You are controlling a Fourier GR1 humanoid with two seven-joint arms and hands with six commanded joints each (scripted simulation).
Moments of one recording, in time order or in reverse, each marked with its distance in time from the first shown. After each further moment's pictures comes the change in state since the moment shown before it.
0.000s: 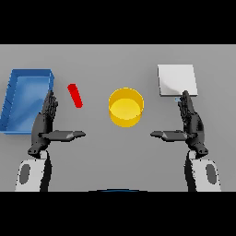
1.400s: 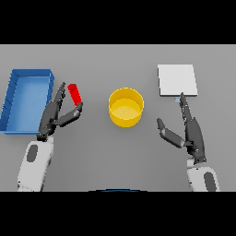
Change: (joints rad) left arm -0.221 0.080 -0.023 0.296 -0.165 0.003 -0.047; right arm 0.084 -0.059 0.116 -0.117 0.248 -0.066 -0.094
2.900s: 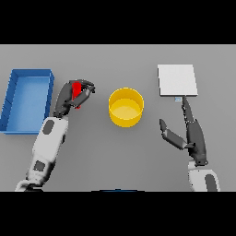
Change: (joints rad) left arm -0.337 -0.049 0.084 0.429 -0.008 0.050 -0.108; right arm 0.024 0.003 -0.007 -0.003 -0.006 -0.004 0.006
